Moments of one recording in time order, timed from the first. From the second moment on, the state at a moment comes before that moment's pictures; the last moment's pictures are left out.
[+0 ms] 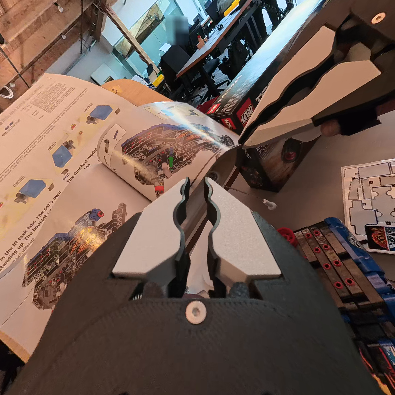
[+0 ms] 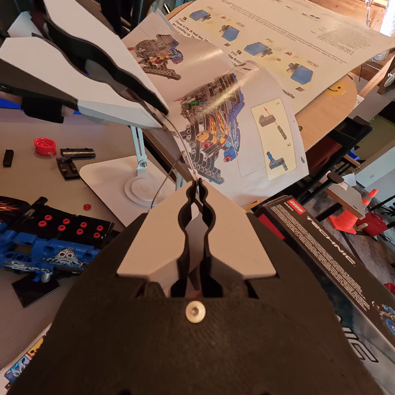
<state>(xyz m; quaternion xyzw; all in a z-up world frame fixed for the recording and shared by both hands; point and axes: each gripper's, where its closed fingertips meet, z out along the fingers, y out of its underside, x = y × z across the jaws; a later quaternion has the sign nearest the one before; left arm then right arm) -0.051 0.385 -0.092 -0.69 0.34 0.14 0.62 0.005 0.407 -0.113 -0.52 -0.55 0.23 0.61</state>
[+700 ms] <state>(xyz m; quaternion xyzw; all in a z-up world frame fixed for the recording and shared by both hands) -0.048 0.390 -0.093 -0.68 0.35 0.18 0.61 0.000 0.390 -0.101 -0.52 -0.57 0.25 0.59</state>
